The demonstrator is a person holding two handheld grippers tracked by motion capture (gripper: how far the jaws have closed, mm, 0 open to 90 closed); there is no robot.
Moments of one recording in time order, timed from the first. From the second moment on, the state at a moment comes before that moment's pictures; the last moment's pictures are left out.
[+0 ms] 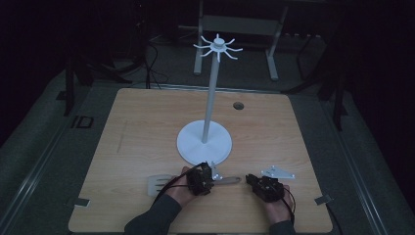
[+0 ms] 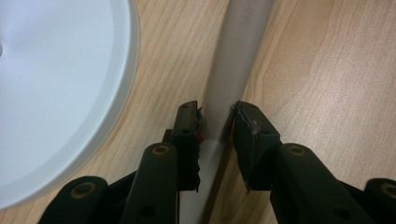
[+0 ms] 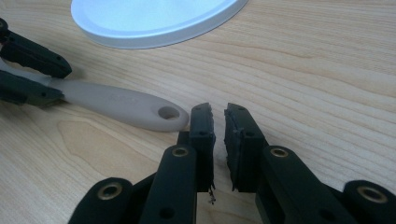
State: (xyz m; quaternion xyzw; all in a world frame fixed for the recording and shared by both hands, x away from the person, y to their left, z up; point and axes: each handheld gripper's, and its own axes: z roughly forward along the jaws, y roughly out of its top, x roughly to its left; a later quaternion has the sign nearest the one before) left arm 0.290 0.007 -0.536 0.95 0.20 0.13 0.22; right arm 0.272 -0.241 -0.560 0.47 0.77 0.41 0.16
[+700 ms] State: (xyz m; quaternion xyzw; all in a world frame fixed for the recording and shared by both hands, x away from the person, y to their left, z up) left arm 0.309 -0.006 -0.532 0.97 0.16 0.09 0.18; right arm 0.273 -0.242 -0.561 0.47 0.77 0.41 0.16
